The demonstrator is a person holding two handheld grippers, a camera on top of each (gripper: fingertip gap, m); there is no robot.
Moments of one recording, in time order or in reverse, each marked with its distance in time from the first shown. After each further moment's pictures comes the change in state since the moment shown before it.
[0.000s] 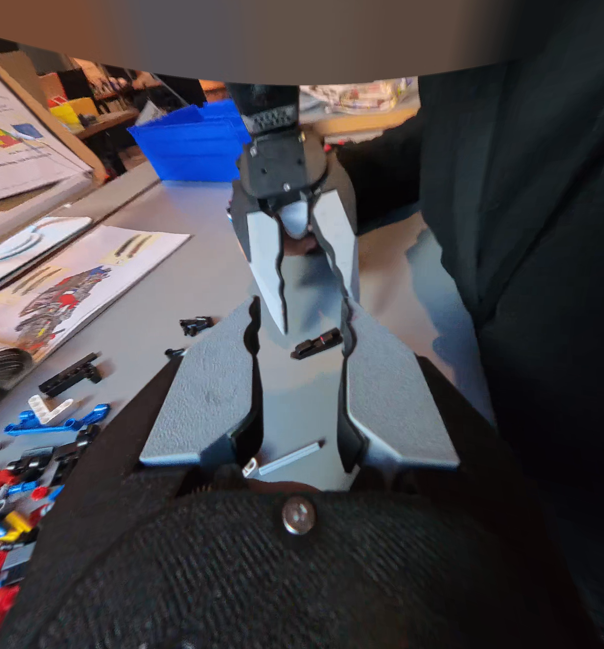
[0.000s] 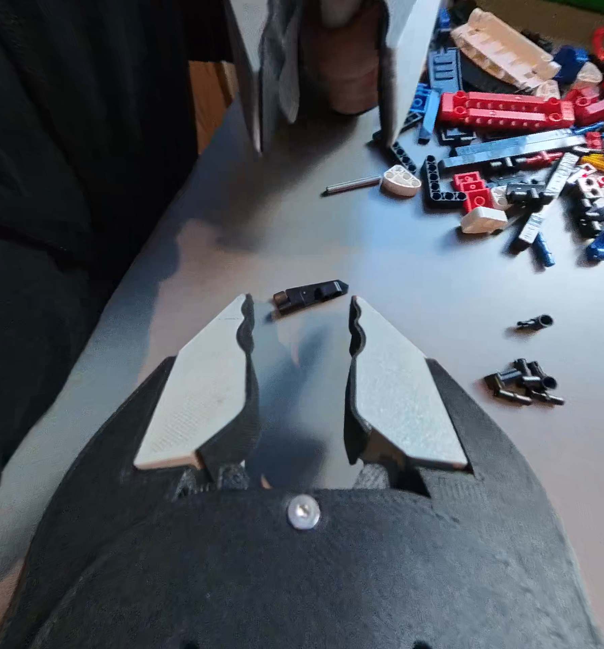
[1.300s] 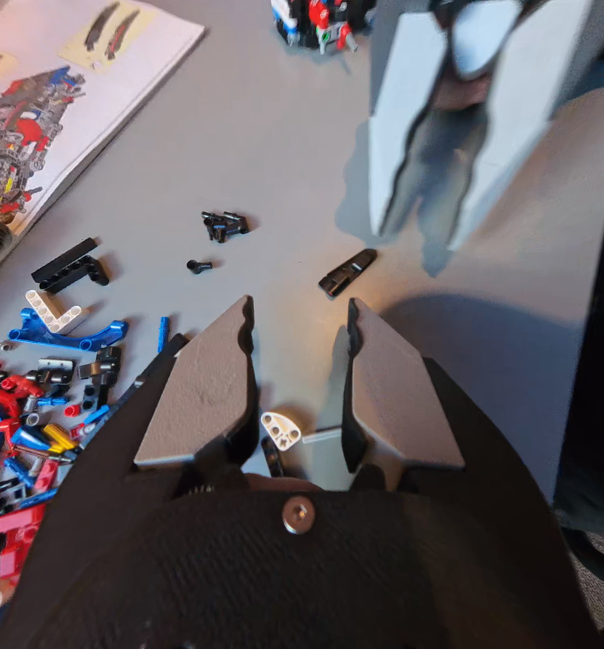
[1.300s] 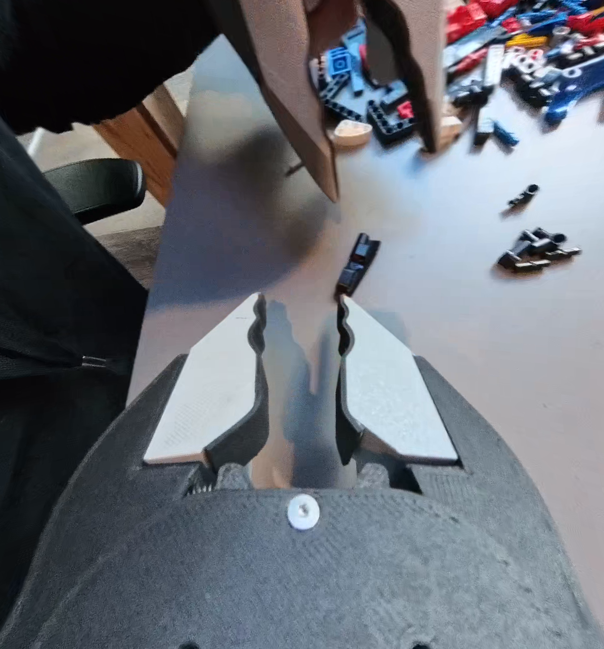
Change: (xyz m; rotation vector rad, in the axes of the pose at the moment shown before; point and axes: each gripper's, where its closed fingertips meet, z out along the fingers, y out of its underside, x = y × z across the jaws) left arm -0.041 0.055 0.023 -0.534 -0.091 -0.163; right arm -0.003 0.020 -0.028 0.048 0.203 0.349
